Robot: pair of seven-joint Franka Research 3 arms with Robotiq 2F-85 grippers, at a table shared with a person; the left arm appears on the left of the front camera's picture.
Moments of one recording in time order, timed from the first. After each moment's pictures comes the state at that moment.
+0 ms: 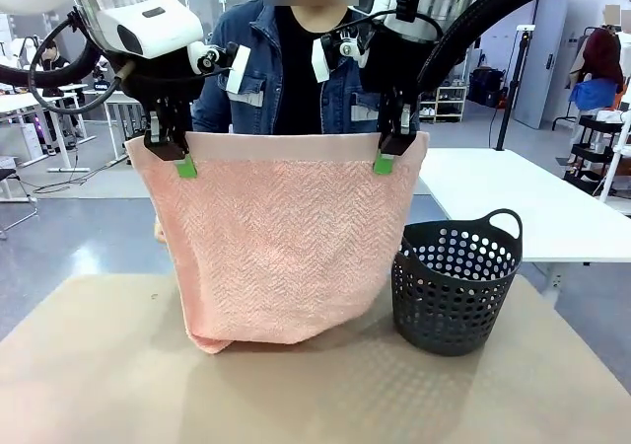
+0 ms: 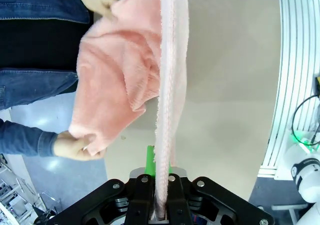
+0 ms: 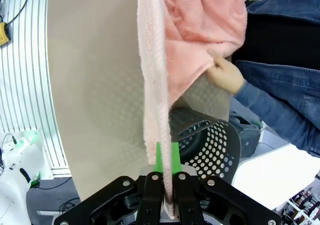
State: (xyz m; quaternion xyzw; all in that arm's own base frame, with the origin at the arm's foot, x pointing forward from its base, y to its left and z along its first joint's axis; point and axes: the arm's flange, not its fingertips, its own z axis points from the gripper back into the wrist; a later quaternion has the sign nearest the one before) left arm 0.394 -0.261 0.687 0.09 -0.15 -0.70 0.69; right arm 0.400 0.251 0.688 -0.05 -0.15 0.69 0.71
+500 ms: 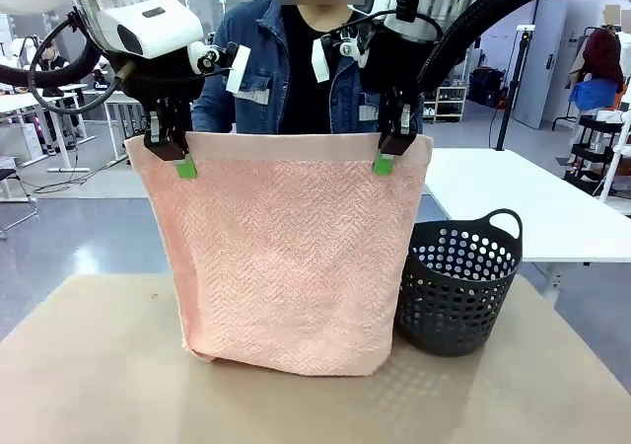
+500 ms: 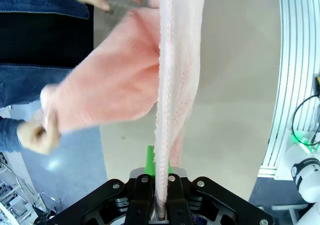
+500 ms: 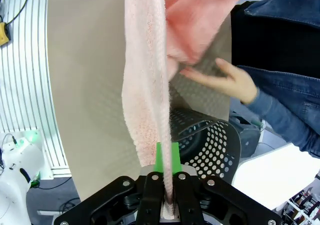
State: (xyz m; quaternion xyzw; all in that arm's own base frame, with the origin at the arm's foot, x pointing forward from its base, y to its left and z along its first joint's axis) left arm 0.394 -0.261 0.687 0.09 -0.15 -0.70 0.69; right arm 0.400 0.251 0.688 -0.05 -0.15 0.69 0.71
